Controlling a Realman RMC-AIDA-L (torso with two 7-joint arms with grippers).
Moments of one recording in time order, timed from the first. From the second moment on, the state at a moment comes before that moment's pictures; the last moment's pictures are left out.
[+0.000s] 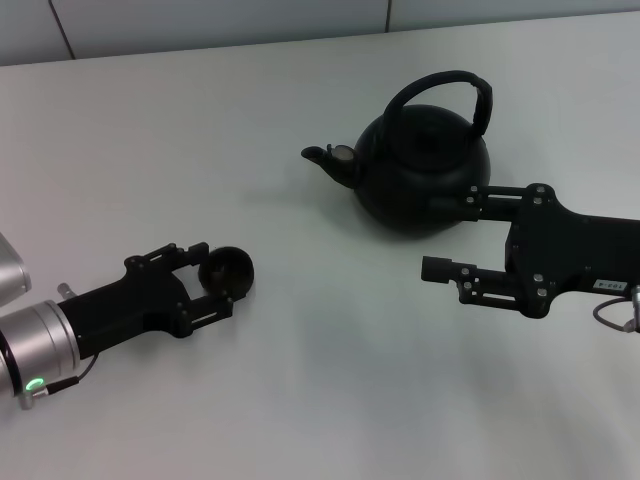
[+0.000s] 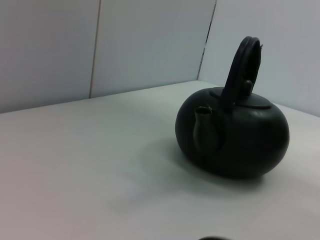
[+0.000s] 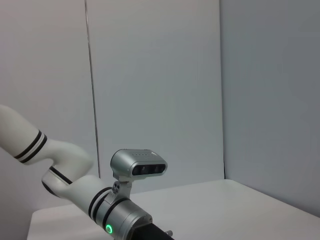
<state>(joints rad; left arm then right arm) -0.44 -2.08 1.16 0.33 1.46 1.18 -1.00 0.24 2.08 -0.94 -0.83 -1.61 -1.75 1.14</state>
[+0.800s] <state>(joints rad) -0.44 -2.08 1.16 0.34 1.46 1.19 -1.01 0.24 2.08 -0.94 -0.84 -1.62 -1.74 1.14</state>
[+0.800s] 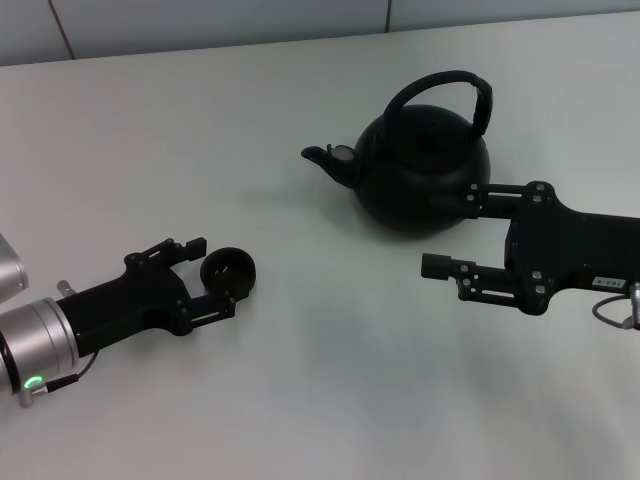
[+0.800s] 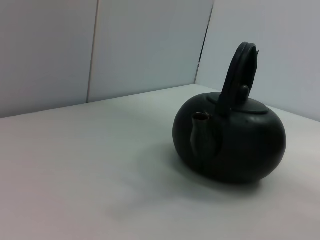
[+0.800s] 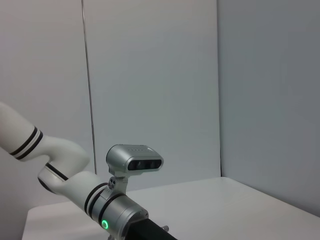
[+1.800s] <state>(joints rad) -0.33 -2.05 0.91 0.58 1.48 1.63 -0.96 0.28 2.08 -0.91 -0.78 -1.61 -1.67 1.14</state>
